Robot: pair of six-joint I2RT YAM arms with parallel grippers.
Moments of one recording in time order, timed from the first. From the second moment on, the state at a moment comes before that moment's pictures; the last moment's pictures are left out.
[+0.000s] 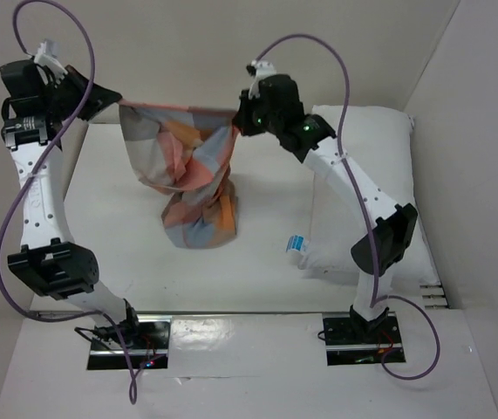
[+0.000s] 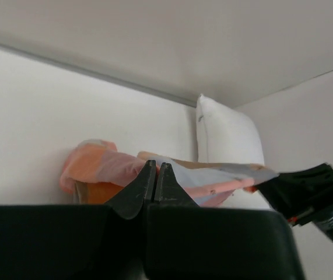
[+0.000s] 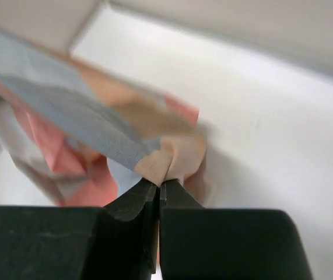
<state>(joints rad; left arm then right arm) 0.30 1.62 1.93 -0.63 0.64 -0.59 0.60 1.83 1.98 -0.51 -0.03 0.26</state>
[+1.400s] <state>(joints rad) 0.38 1.42 1.66 -0.37 1.01 -0.78 0.49 1.82 1.72 -0.27 -0.33 0.46</state>
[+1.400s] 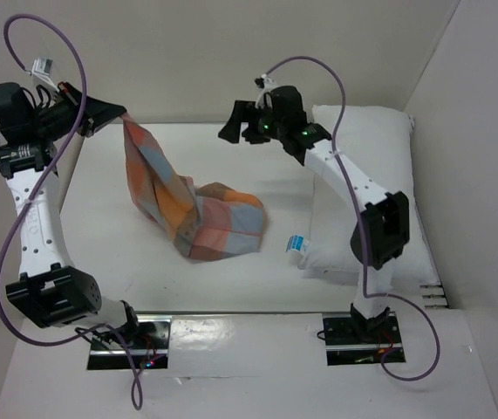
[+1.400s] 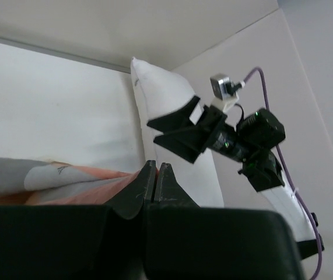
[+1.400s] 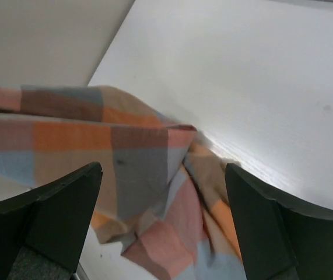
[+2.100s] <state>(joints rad) 0.40 1.12 1.63 -0.78 0.47 -0.66 0.70 2.45 2.22 -0.42 -0.55 0.46</state>
